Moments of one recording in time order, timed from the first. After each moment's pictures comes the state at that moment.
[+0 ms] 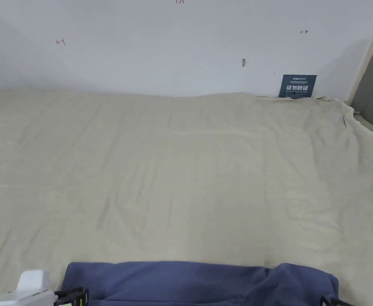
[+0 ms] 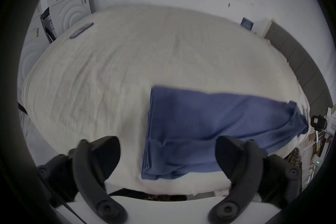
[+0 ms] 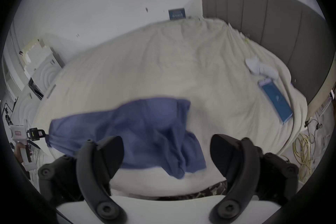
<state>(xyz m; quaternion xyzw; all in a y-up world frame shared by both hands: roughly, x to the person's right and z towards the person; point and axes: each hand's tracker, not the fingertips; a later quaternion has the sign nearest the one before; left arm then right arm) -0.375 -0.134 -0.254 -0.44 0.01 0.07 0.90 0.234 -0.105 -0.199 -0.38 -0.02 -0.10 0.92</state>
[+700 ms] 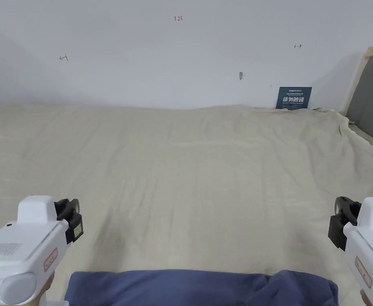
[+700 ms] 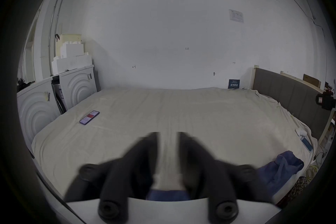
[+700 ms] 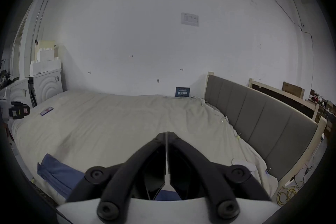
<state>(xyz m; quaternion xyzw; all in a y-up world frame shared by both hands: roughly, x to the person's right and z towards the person) -0.326 0.000 -0.270 -0.16 0.03 -0.01 0.99 0.155 0.028 -0.225 -0.13 -0.05 0.04 0.99</state>
